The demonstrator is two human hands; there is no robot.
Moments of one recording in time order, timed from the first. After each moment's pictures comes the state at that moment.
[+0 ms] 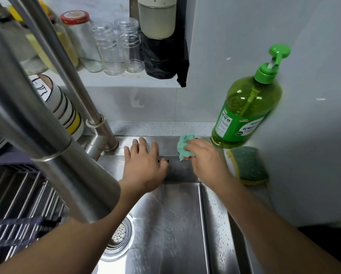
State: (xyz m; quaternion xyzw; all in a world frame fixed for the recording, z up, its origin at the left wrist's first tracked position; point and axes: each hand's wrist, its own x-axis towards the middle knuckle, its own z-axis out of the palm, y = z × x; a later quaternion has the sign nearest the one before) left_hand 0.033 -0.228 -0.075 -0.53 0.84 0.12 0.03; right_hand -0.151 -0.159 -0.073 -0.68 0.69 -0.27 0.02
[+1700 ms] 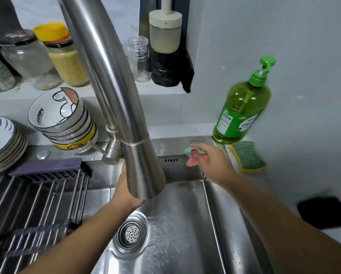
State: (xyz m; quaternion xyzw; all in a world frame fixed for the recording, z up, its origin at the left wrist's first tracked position) left_hand 0.134 -0.211 -0.072 -0.52 0.68 0.45 -0.25; right_hand -0.111 -0.137 -0.047 -0.52 0.76 -0.34 0.20
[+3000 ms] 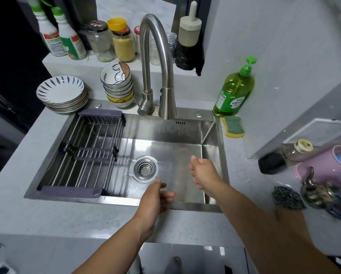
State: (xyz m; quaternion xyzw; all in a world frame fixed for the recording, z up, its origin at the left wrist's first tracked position) left_hand 0.192 0.071 0.039 -0.59 0.26 0.73 -0.24; right_hand 0.012 0.045 0.028 -0.22 0.77 -0.35 0.49
